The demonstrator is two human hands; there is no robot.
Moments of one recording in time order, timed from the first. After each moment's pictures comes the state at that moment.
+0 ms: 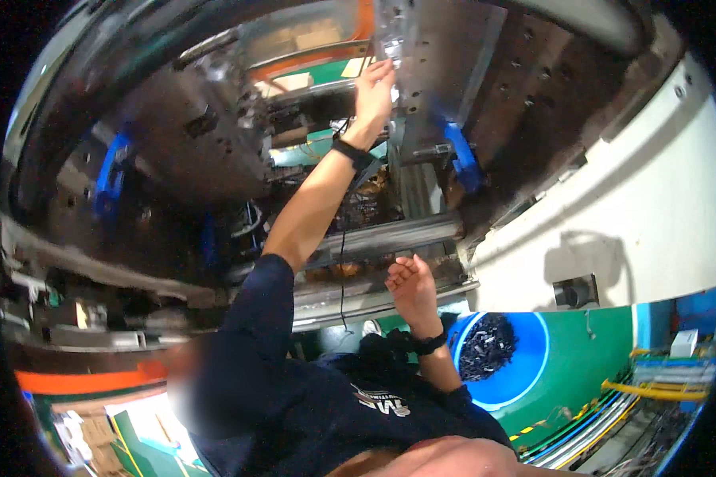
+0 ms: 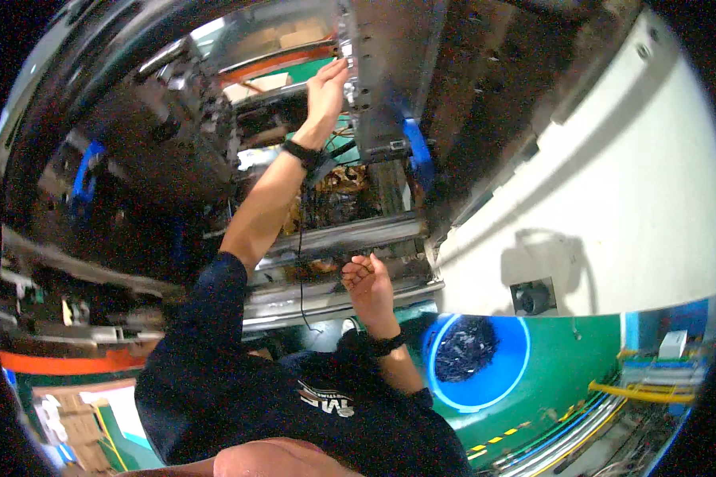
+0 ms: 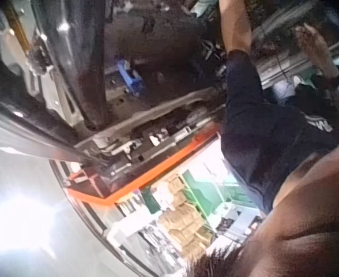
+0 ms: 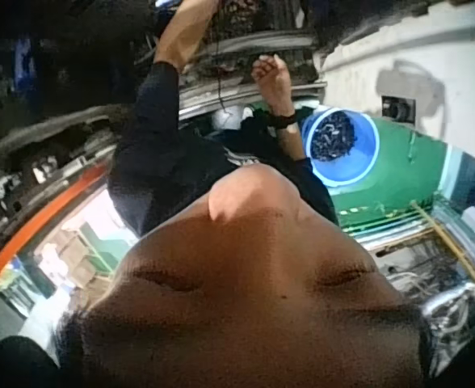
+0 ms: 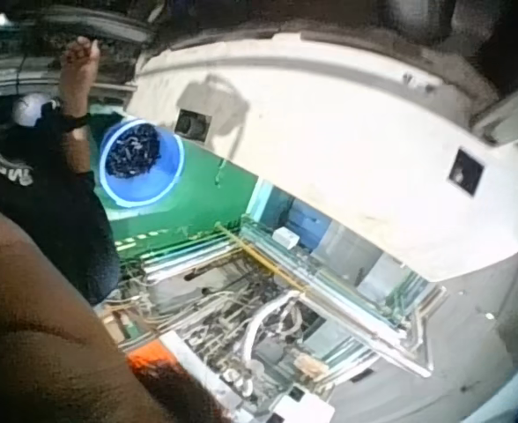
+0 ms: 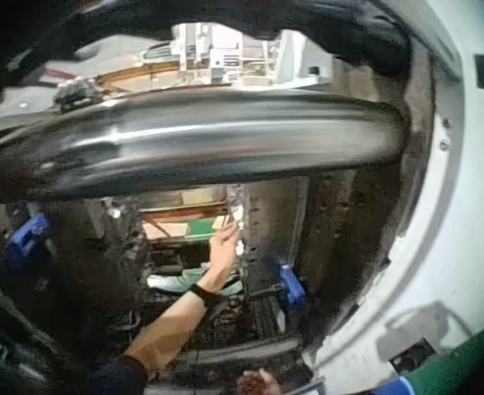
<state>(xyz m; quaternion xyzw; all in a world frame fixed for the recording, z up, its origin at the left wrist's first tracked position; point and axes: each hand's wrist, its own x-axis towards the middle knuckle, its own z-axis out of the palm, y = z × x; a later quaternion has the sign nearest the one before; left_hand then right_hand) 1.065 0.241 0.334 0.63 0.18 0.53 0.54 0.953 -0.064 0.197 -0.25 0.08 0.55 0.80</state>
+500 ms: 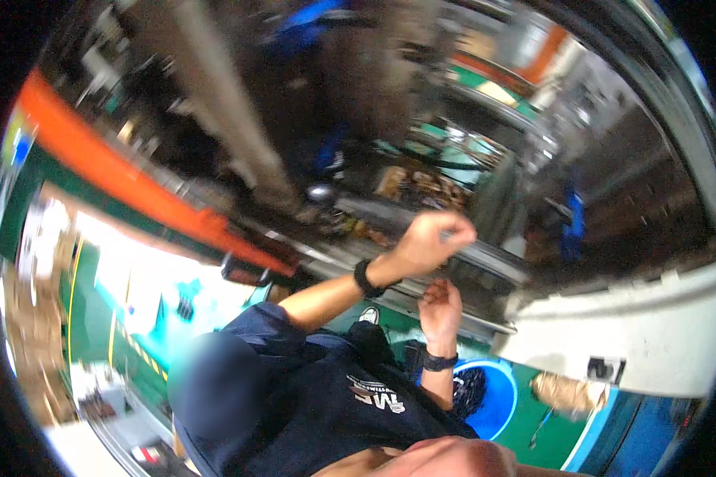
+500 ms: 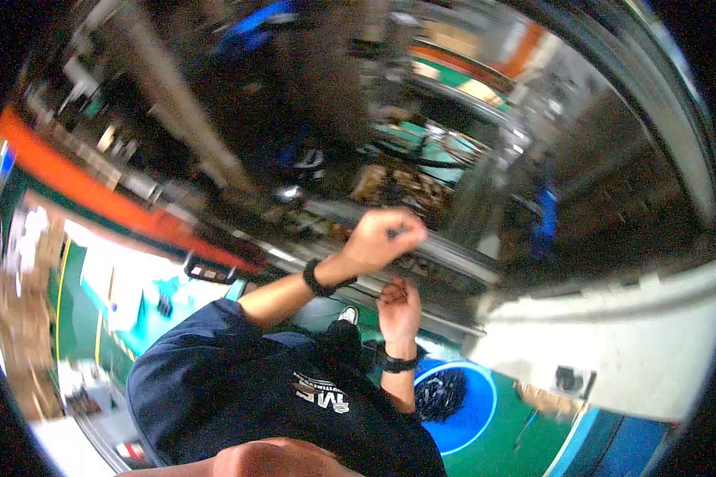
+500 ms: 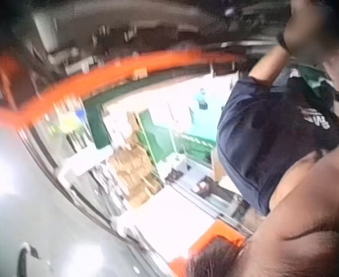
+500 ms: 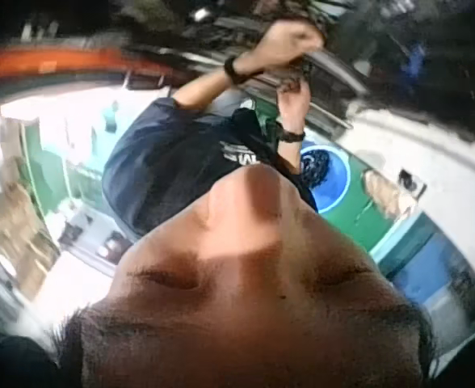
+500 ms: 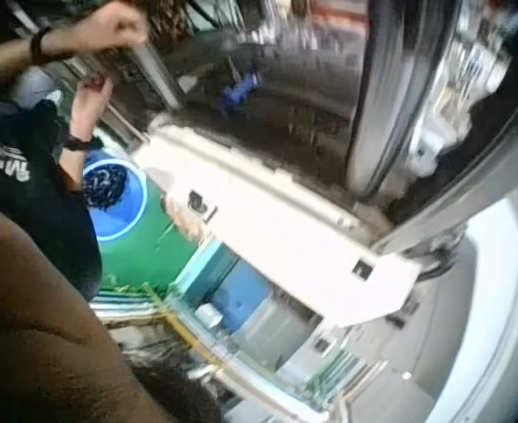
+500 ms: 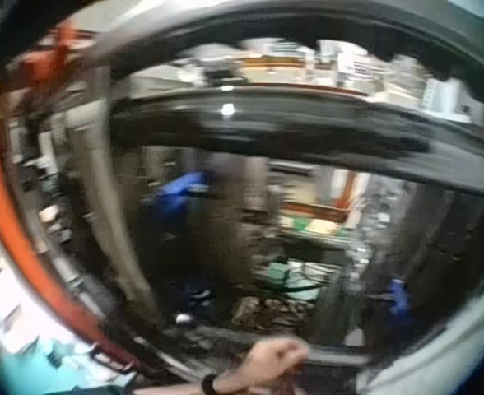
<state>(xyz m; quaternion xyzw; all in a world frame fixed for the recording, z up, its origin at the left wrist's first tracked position) 0.790 0.071 0.288 0.73 0.24 0.44 0.47 0.884 -0.068 0.175 -0.25 0.07 0.65 0.71</state>
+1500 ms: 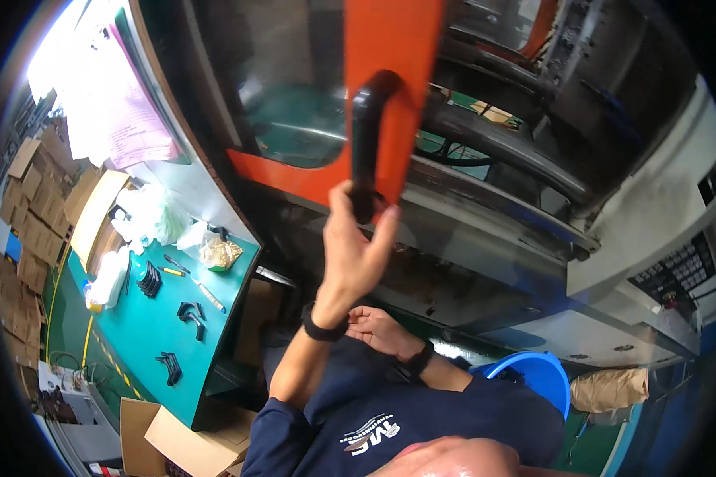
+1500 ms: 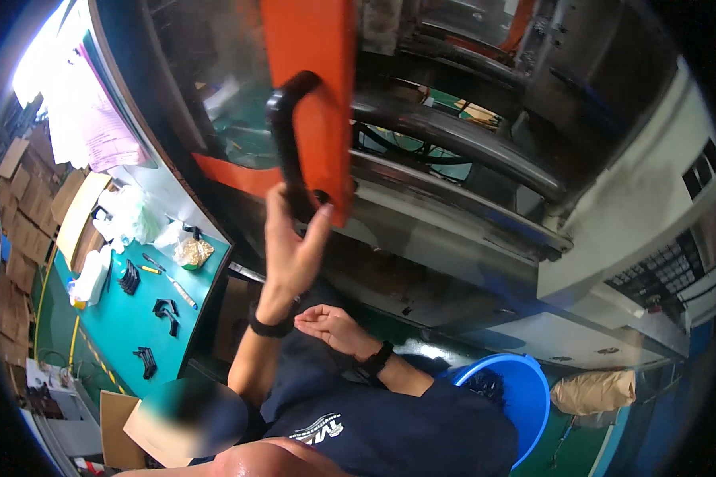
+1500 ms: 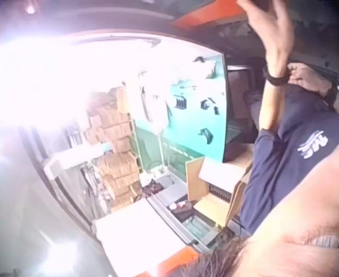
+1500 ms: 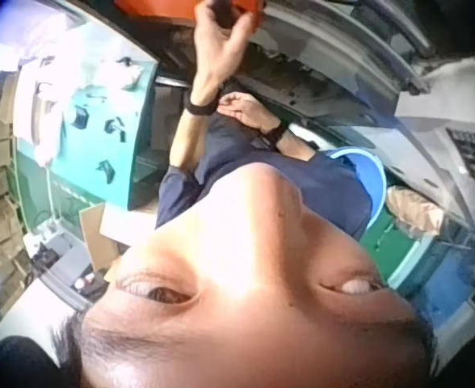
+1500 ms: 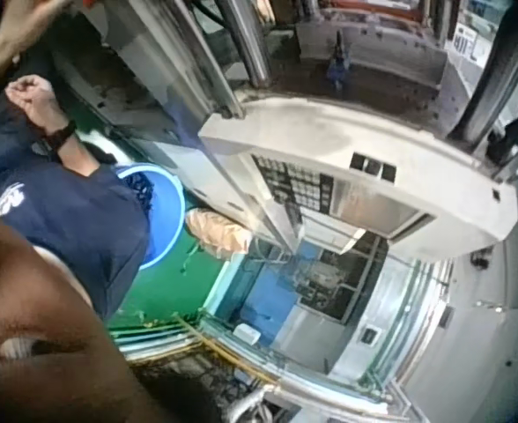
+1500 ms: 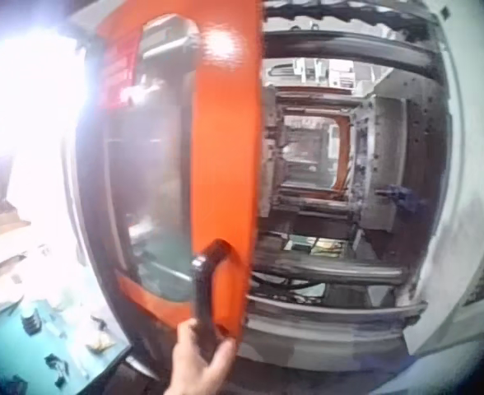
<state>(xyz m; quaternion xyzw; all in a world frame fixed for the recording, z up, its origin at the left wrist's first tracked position) 0.645 -0.112 0.113 0.62 0.39 0.64 0.24 0.737 -0.184 -0.099 -0.26 -0.19 0.88 0.34</state>
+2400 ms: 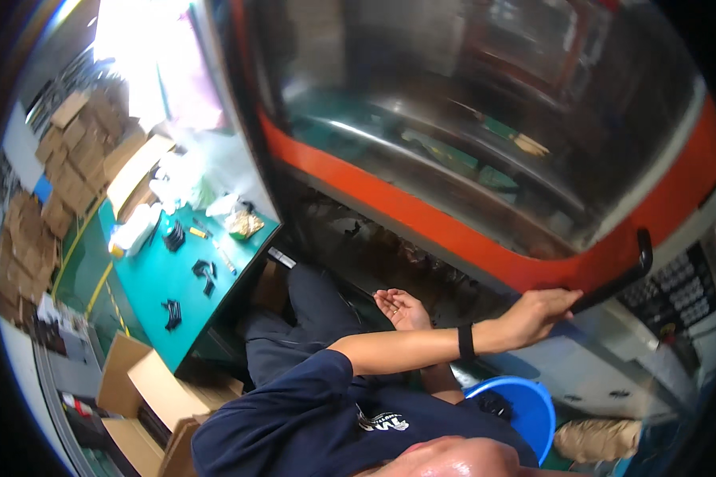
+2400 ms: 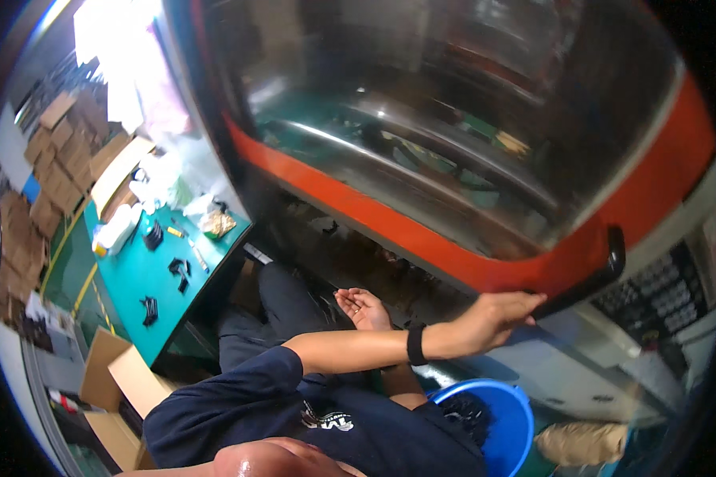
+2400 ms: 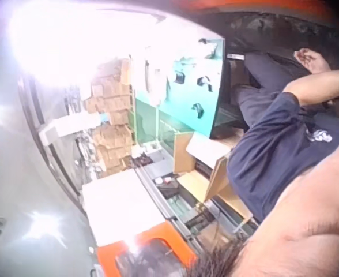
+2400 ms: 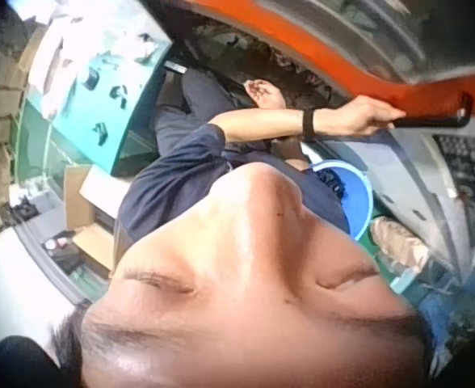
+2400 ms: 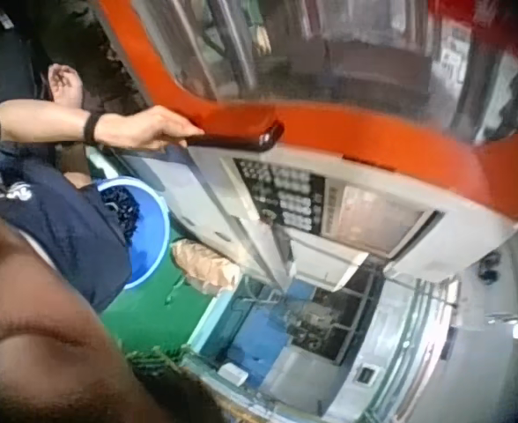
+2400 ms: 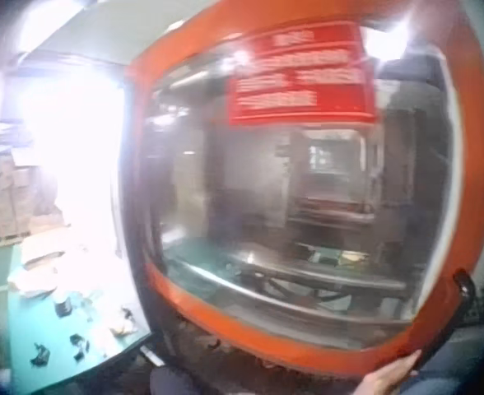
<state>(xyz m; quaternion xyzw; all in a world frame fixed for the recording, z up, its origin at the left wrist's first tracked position) 0.895 -0.215 0.097 0.69 0.05 0.56 0.45 0.814 -0.189 -0.102 -0.24 -0.08 0.84 0.47</state>
